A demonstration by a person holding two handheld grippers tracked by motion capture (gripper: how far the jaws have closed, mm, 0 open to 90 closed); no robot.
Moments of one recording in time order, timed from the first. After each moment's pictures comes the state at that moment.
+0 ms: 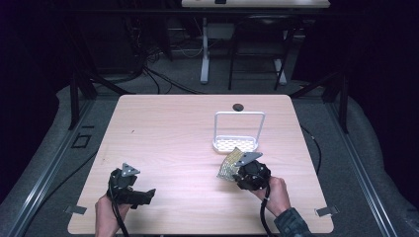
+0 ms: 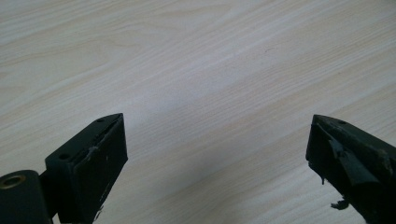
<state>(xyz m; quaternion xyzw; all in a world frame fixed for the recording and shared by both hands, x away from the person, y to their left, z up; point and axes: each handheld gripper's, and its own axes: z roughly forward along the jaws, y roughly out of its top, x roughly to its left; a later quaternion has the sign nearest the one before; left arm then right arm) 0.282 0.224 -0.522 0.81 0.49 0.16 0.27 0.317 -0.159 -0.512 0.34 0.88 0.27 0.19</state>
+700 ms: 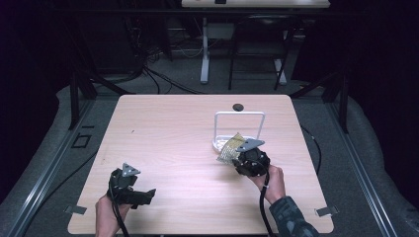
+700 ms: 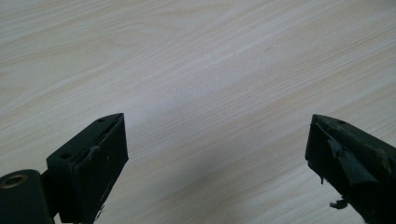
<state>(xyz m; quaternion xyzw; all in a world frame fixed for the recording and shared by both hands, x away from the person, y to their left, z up) 0.282 0.223 -0.523 0.81 0.49 0.16 0.27 0.347 -0.159 -0.501 0.37 0.85 0.30 0.23</state>
